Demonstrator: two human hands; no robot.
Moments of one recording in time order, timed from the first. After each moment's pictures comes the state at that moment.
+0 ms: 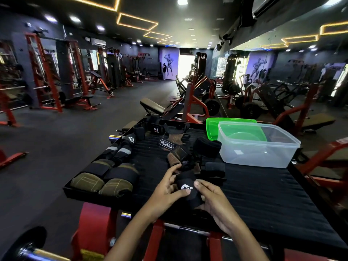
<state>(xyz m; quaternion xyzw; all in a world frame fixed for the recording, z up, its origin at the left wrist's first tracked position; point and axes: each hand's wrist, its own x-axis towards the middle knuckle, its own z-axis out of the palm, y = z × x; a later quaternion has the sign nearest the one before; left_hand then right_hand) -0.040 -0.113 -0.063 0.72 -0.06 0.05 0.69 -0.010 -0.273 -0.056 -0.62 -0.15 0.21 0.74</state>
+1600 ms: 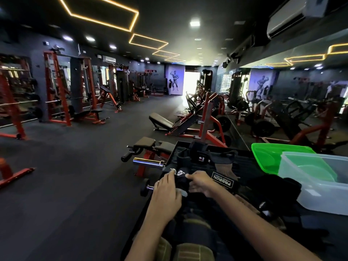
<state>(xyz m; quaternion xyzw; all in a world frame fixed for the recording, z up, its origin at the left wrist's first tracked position) 0.055 0.111 -0.059 0.94 0.03 0.25 0.23 0.172 0.005 -0.046 -0.79 -0.05 0.21 0.58</state>
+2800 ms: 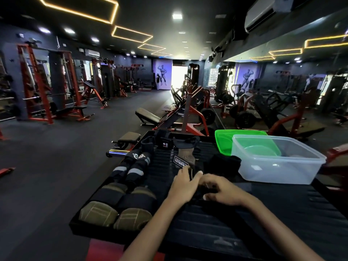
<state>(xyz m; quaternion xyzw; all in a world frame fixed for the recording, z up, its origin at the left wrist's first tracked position) 0.068 -0.070 -0.049 0.89 0.04 0.07 0.46 0.100 -0.224 -0.036 -0.88 -0.36 0.09 0.31</state>
